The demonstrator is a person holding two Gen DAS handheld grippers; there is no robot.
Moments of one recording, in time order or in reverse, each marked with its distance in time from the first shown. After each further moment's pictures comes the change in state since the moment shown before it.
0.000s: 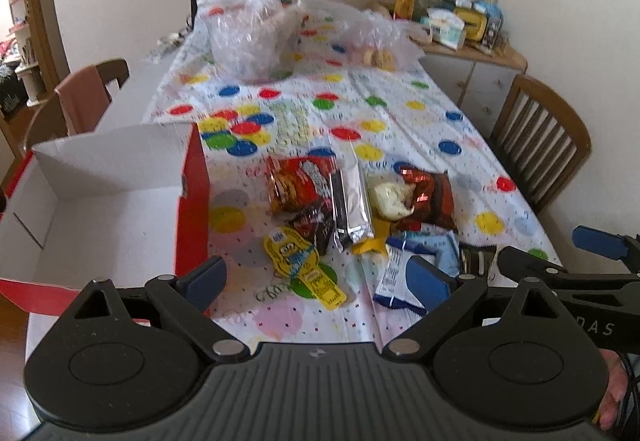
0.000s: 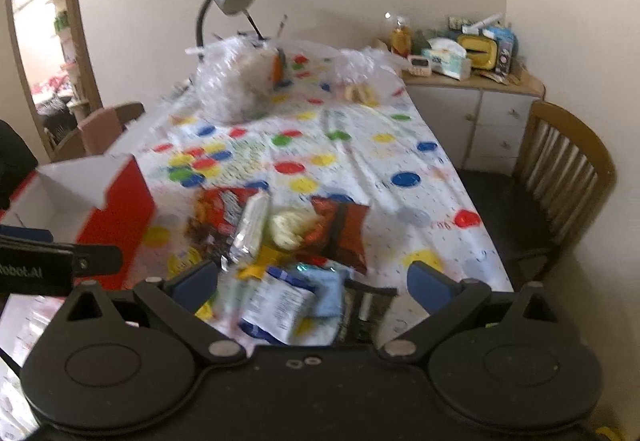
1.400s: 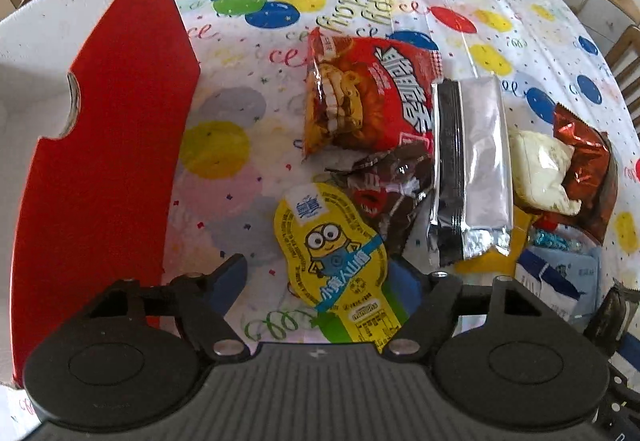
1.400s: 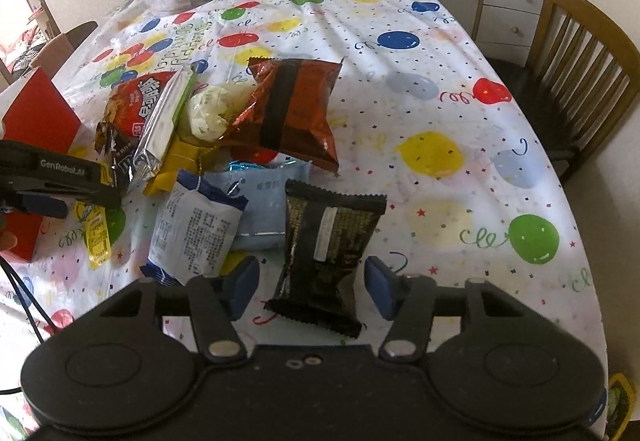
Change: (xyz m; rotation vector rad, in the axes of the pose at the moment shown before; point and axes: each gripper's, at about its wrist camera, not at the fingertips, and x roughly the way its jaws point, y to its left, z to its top) left arm 0.198 0.024 0.019 -0.161 0.367 0.156; right arm 0.126 -0.044 -0.038 0.065 0.320 0.011
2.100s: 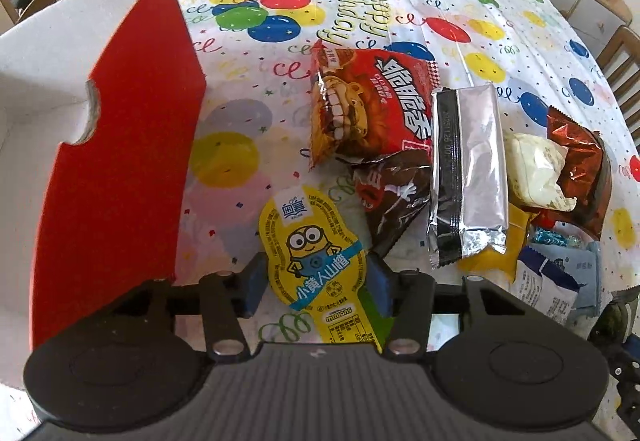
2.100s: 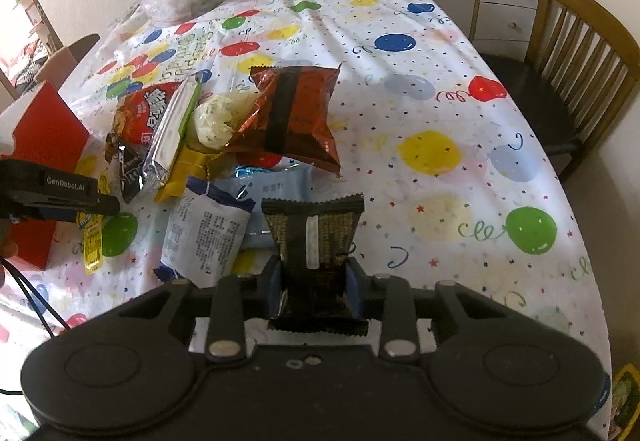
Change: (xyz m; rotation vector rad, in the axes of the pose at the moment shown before) left arm -0.010 0.008 -0.004 0.018 -0.046 -0.014; right arm -0.013 -0.005 -0.003 0.042 -0.017 0.027
